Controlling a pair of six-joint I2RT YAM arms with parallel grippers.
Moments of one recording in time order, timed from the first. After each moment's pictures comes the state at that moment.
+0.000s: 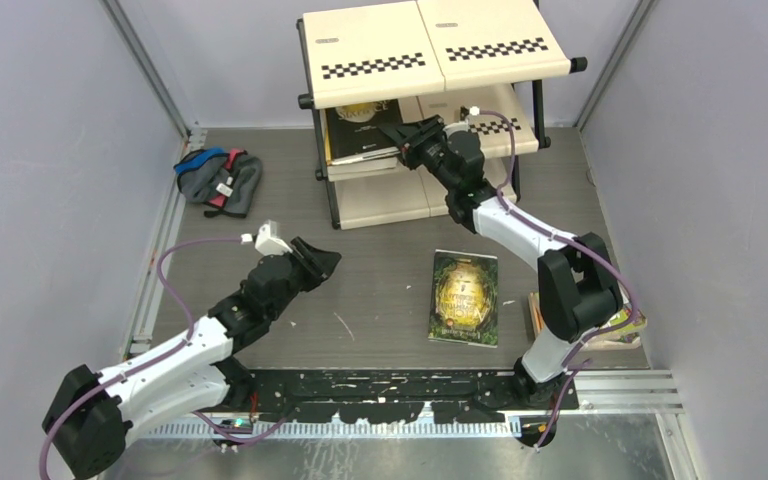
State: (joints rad) left arm -0.73 0.86 0.40 0.12 -0.31 -1.02; right arm 0.46 1.67 1.19 0.56 -0.15 1.39
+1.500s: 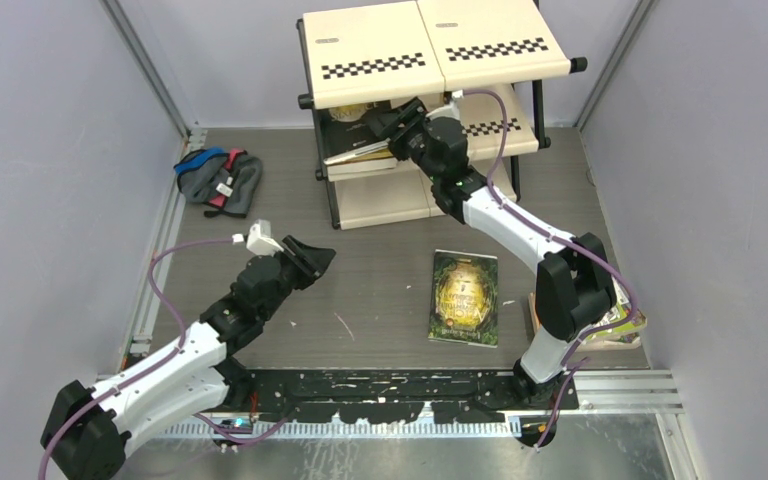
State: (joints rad) left arm -0.68 0.79 0.39 0.12 -0.26 -1.02; right arm 0.54 1.70 1.37 0.36 -0.01 1.09
